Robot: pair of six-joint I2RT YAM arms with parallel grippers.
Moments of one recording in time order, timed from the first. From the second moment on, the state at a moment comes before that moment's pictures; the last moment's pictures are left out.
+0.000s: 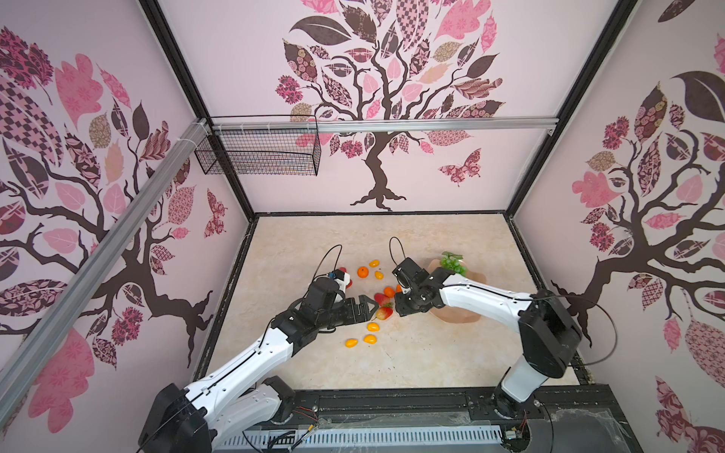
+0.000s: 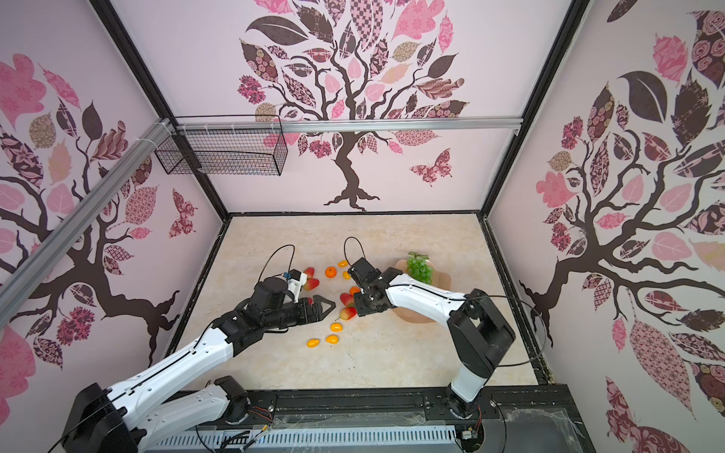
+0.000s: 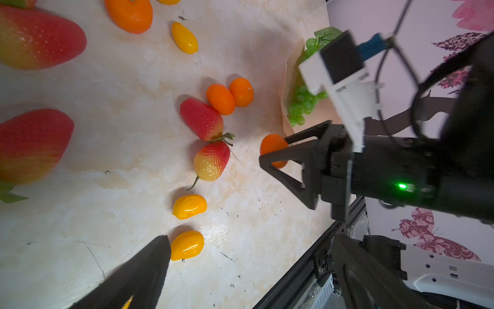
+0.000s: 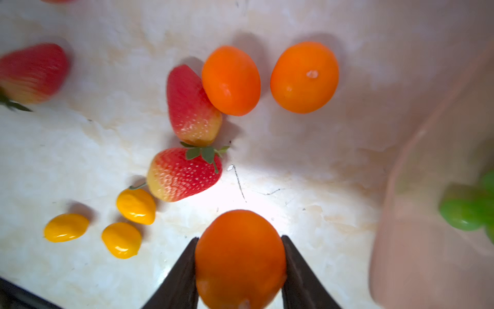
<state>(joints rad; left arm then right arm) -0.64 1.05 0.66 -0.28 0.29 -0.76 0.76 1.62 1.15 -0.69 0.00 0.49</state>
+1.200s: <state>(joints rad) -0.79 1.35 0.91 -0.16 0.19 -0.76 0.47 1.72 1.15 -0.67 0.19 0.41</state>
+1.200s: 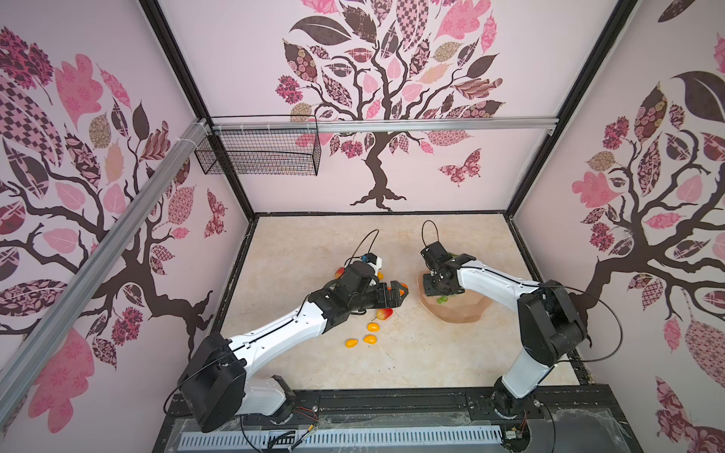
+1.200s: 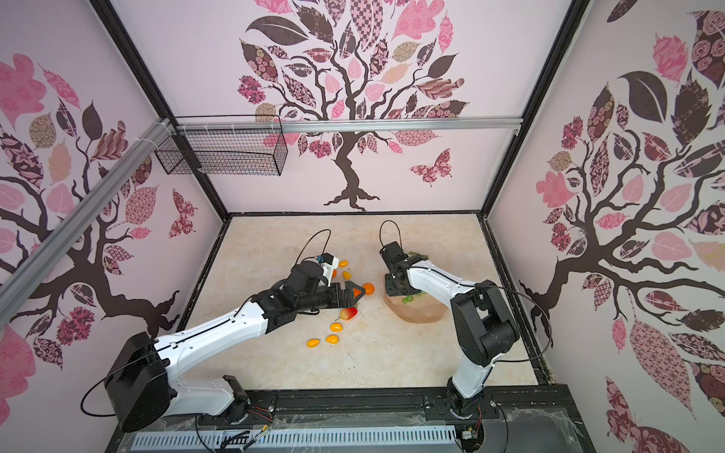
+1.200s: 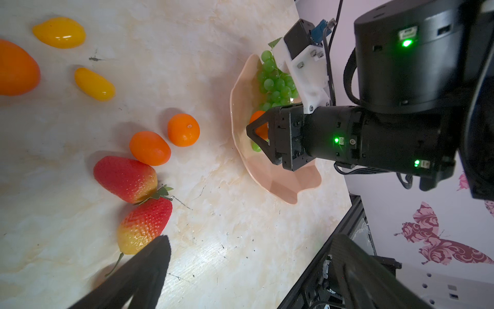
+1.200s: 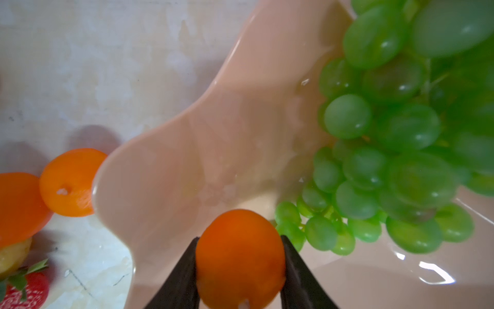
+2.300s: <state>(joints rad) -0.79 1.34 0.93 -0.28 0.11 -0.73 0.45 1.81 1.23 -0.66 0.23 0.37</state>
